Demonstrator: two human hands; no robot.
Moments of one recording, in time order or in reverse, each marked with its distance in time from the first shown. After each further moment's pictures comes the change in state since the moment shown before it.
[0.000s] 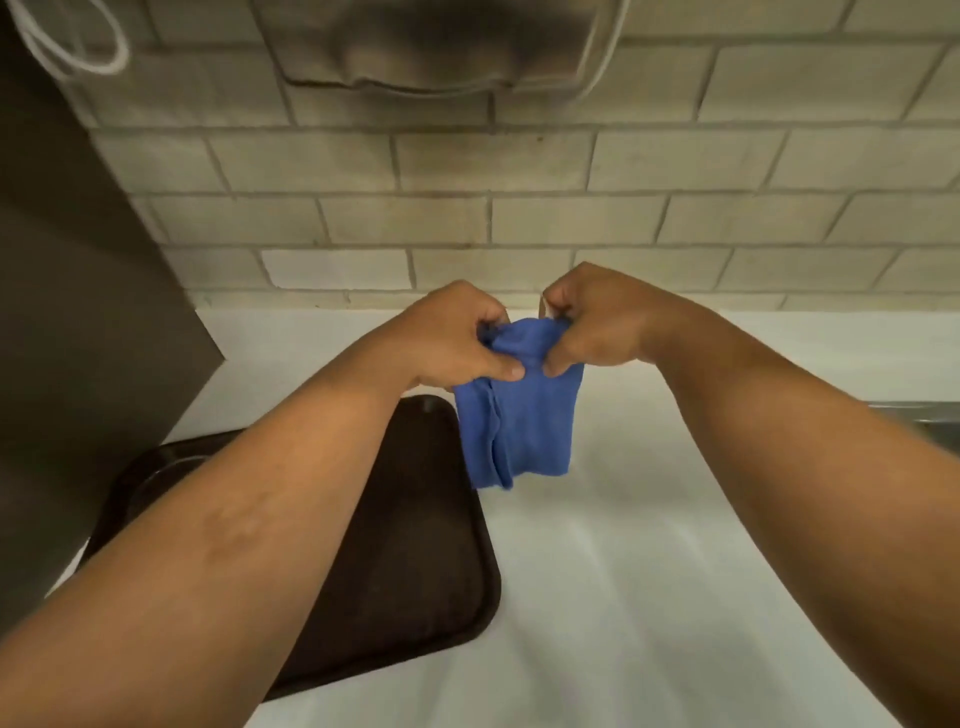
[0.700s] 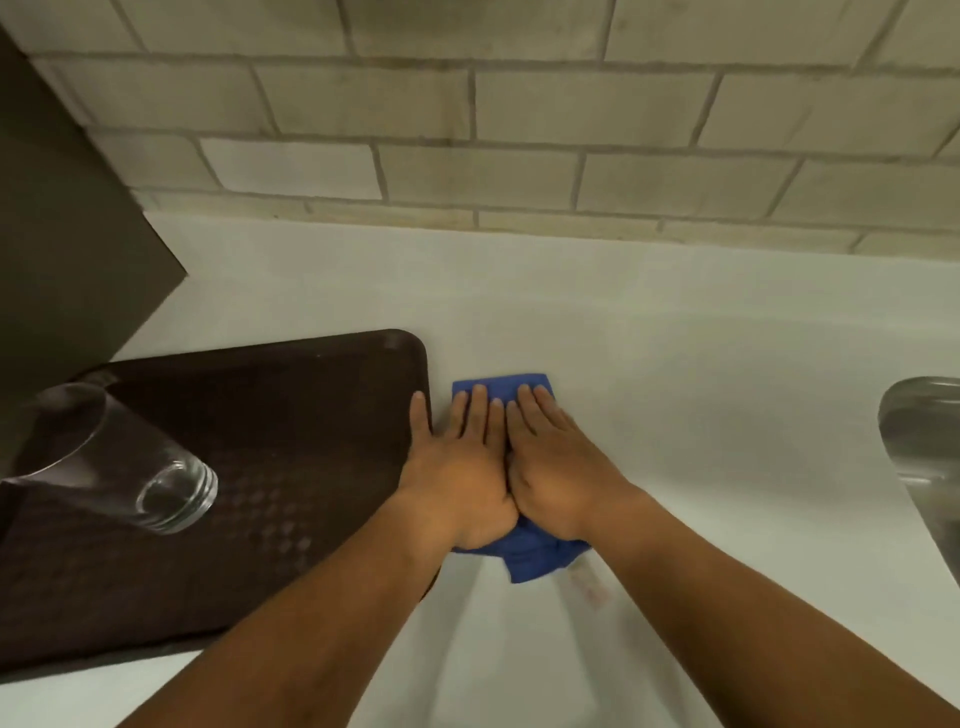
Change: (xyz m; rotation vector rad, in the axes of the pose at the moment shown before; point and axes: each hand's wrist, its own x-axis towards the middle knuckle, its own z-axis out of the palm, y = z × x) left_hand -0.022 -0.063 0.197 0.750 -0.292 -0.260; right_hand -0.037 0.103 0.187 -0.257 -0.223 -0.126
